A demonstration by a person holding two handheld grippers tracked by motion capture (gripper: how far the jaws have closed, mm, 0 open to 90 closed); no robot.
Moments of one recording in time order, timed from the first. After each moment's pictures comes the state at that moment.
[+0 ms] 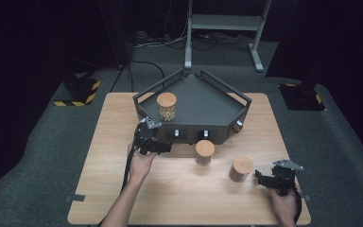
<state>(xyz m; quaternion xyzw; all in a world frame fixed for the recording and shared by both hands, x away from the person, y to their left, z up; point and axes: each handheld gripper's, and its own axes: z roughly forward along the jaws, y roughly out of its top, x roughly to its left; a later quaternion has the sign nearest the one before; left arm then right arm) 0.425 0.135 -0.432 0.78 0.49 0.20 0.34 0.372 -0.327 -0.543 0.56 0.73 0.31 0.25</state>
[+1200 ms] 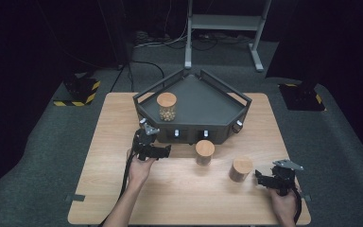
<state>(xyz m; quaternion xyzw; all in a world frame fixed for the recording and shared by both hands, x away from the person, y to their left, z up) 0.416 0.140 -0.452 0.78 0.49 0.19 0.34 0.372 -0.327 -0.543 0.56 0.73 0.31 0.25</state>
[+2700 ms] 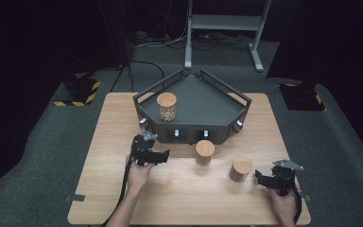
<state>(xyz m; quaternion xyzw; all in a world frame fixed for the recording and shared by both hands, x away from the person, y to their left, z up) 0.408 0.146 -0.472 0.77 0.51 0.18 0.35 0.372 -0.327 -0.543 0.56 0.73 0.31 0.25</state>
